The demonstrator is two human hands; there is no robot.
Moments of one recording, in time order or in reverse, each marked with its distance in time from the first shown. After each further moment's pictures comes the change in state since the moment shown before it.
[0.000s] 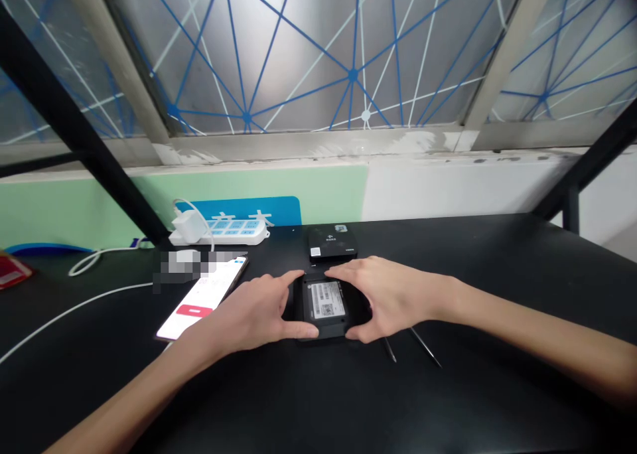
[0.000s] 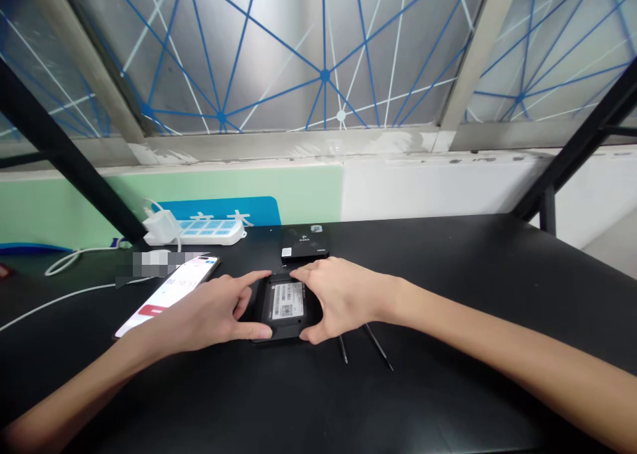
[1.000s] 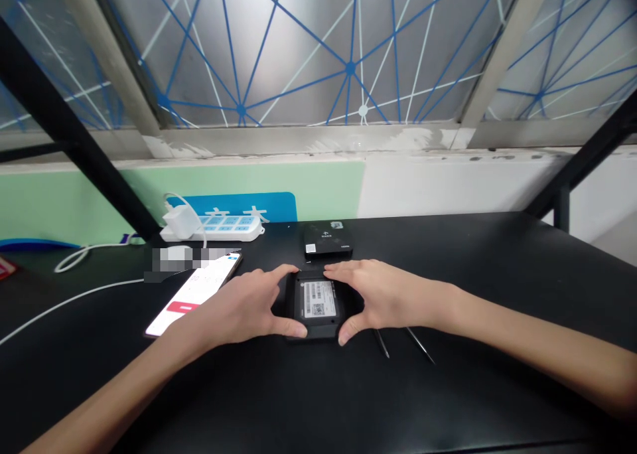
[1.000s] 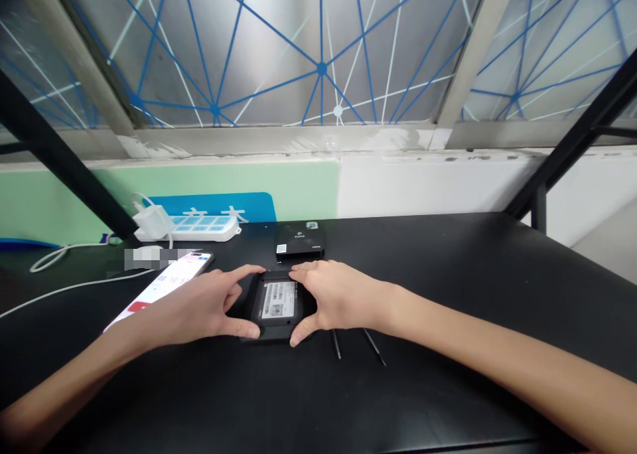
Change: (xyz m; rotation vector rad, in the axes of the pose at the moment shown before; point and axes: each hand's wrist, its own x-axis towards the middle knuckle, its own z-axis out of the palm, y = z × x) left_hand 0.002 -0.001 -0.005 -0.021 -0.067 -0.020; right_hand -0.004 0.009 0.018 0.007 0.032 0.036
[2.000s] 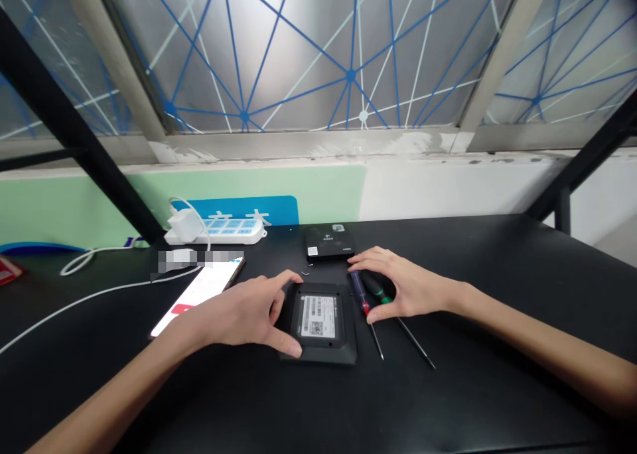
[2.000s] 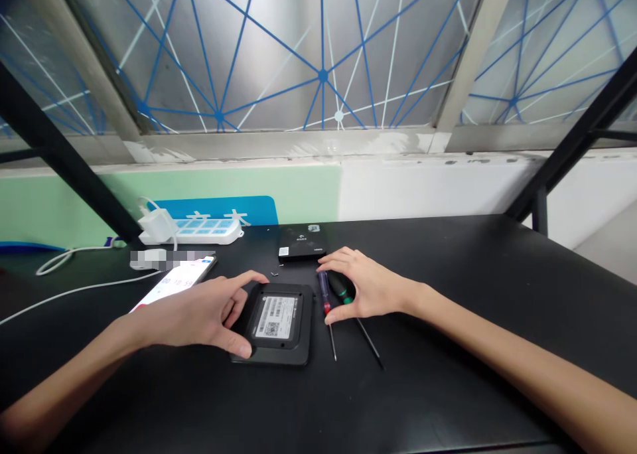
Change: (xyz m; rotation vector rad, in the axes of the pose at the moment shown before) left_hand -0.006 -0.006 -0.010 -0.158 -0.160 0.066; right_hand -0.031 0.052 0.007 0.125 0.144 -0.019
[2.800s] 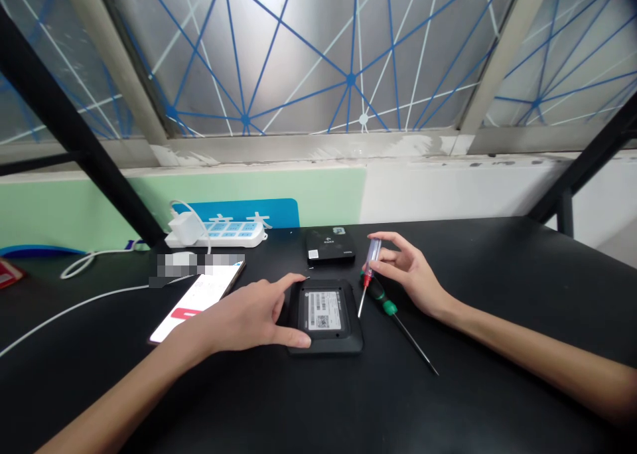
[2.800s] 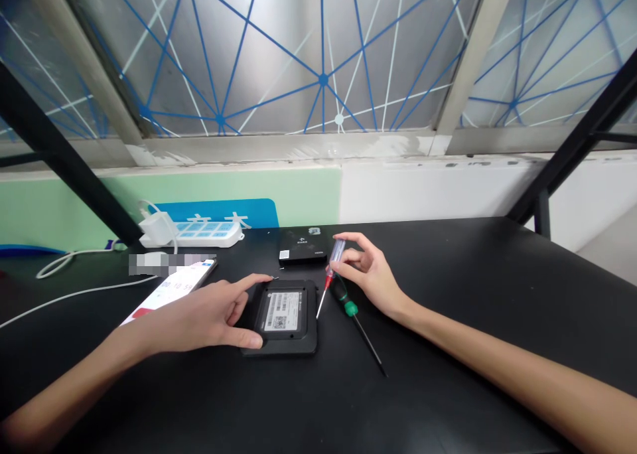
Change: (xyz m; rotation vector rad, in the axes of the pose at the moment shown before) left_hand 0.005 -0.001 0.007 0.042 0.066 -0.017; right_hand 0.004 -0.010 0.020 0.889 0.531 0.330
